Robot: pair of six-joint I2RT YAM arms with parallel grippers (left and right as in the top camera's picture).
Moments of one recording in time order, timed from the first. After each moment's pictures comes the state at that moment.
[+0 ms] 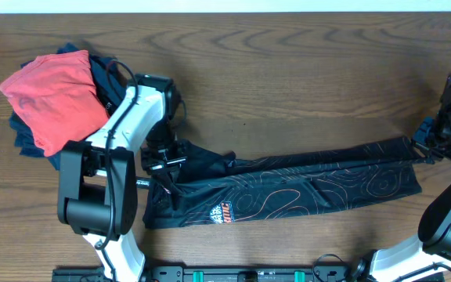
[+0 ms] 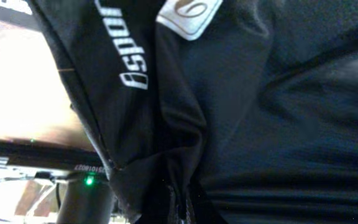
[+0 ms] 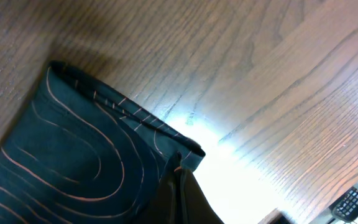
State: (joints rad) left arm -0.21 1.92 1.35 -1.49 0.21 -0.40; right arm -0.42 1.78 1.35 -1.11 0.29 0.31
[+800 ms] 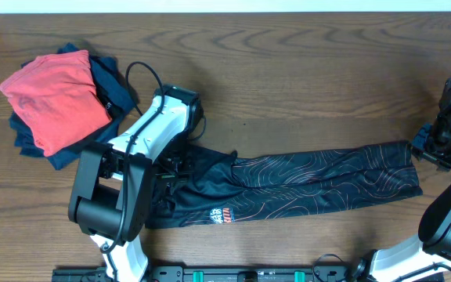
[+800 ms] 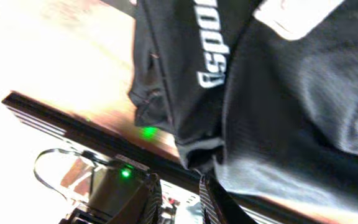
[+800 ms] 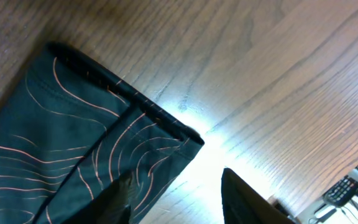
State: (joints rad) left arm -0.35 1.92 1.30 -1.52 -0.04 -0.62; right arm -0.43 1.78 1.33 -1.13 0.29 0.31
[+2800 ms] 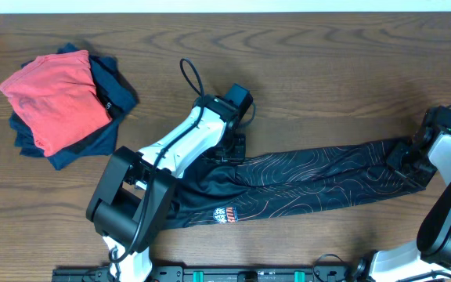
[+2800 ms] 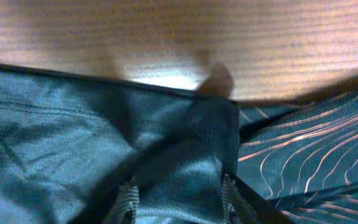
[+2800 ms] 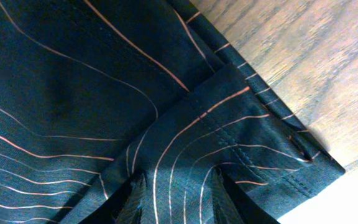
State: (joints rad) left arm -0.58 1.93 1.34 -0.97 0.15 -0.51; right arm -0.43 1.73 0.93 -0.69 0.08 0.27
